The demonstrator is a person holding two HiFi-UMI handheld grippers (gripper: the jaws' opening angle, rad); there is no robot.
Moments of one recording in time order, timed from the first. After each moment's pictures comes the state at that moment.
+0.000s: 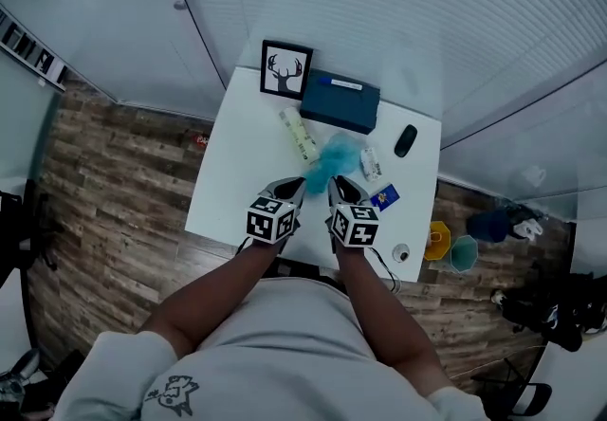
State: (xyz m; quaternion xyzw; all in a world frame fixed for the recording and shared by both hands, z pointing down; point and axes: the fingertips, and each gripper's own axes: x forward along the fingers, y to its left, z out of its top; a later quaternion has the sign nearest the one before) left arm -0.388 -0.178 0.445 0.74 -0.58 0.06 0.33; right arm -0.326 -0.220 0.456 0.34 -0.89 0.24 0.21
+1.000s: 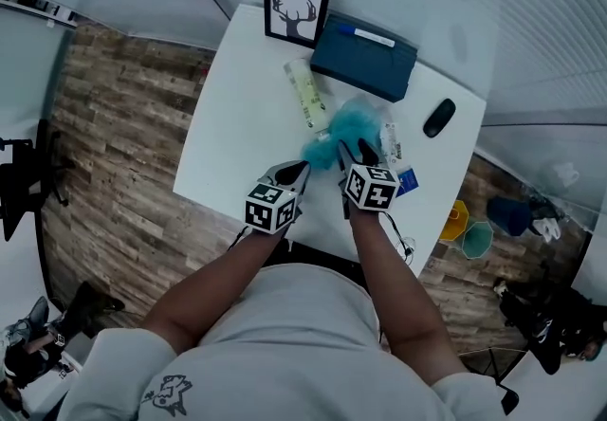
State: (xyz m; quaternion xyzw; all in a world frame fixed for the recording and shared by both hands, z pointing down) left arm -0.375 -0.187 0.544 0.67 -0.60 0.08 0.42; right arm -0.325 -0.288 0.577 0.28 -0.86 0.32 0.28
